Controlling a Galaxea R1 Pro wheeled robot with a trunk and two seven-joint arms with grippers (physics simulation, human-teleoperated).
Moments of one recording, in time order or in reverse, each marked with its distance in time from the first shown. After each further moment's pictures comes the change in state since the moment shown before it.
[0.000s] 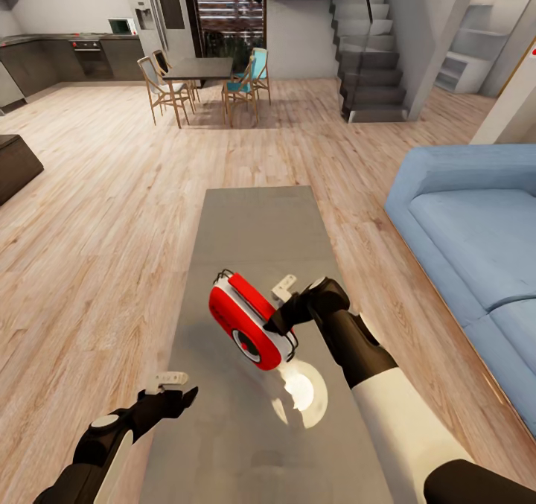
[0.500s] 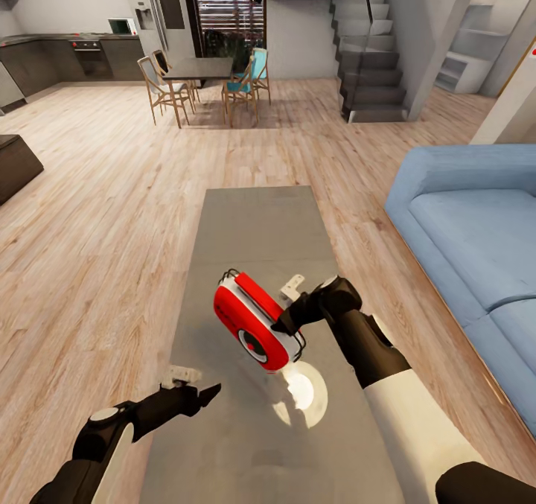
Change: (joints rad) left arm 0.000 -0.013 0.001 -0.078 0.008 0.040 -0.319; right arm 0.009 -0.052 -0.002 -0.049 -0.007 0.001 0.067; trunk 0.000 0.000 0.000
